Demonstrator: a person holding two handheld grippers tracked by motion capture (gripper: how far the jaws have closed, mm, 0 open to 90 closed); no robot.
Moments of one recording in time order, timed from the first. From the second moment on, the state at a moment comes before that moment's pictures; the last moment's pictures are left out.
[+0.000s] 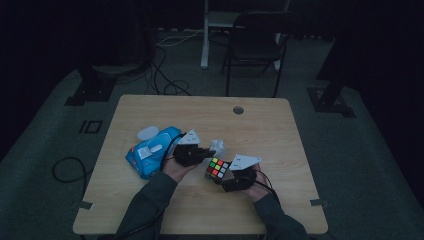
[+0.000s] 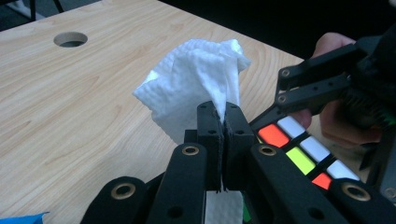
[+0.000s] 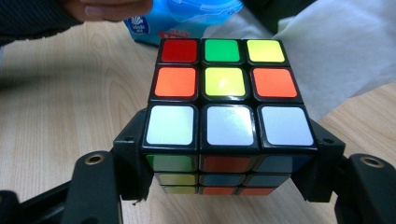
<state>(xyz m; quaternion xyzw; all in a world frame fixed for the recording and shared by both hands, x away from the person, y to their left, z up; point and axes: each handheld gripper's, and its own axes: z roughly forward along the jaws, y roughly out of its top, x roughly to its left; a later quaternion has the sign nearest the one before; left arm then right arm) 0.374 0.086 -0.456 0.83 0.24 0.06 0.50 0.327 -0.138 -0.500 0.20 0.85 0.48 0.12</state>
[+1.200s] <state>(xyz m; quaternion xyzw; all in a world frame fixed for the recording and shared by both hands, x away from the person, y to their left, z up) 0.382 0.066 -0.461 0.85 0.23 0.02 0.47 0.323 -0.130 -0.503 0.18 0.86 0.46 0.13</state>
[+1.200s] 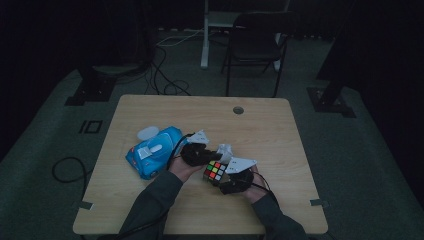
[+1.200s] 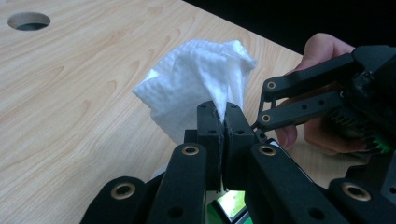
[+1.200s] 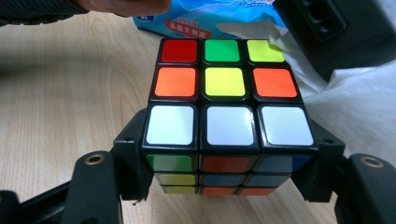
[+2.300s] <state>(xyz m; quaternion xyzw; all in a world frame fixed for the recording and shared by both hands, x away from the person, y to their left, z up) 0.393 0.080 -0.465 0.83 0.21 -0.07 0.50 0.318 -0.130 -0.498 0.16 0.86 0.47 0.13</state>
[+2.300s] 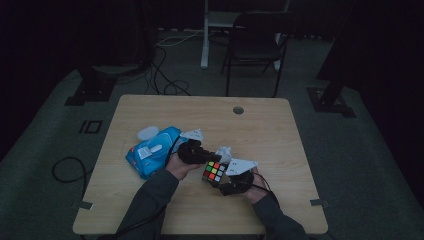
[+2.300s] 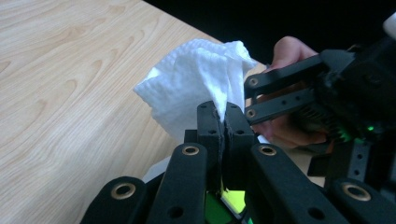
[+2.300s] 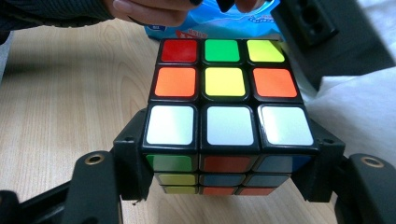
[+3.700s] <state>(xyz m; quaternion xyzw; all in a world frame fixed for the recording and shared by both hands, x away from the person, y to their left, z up) 0.404 0.095 -0.472 0.83 0.21 -0.13 0.51 0.311 -0.132 -0.491 0.13 0.86 0.48 0.14</state>
